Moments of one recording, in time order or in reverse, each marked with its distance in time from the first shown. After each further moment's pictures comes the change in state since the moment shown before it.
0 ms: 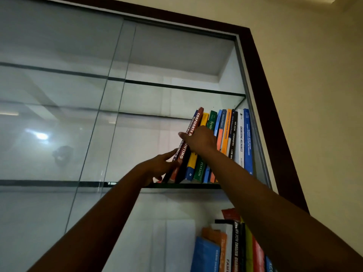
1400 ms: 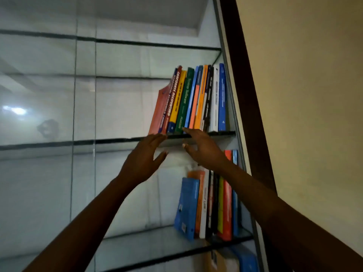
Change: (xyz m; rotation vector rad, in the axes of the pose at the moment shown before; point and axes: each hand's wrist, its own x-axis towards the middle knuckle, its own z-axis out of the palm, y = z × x) left_hand -0.083 -0.058 0.049 0.600 0.282 0.510; right_hand -0.143 0.088 -0.030 -0.002 -0.231 -0.270
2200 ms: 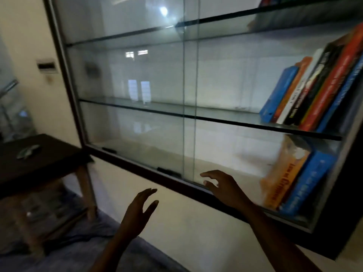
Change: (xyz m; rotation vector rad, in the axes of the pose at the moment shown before) left_hand -0.484 0.162 -0.032 0.165 -0.086 -1.040; right_hand -0.344 -0.066 0.130 0.680 -0.782 0.099
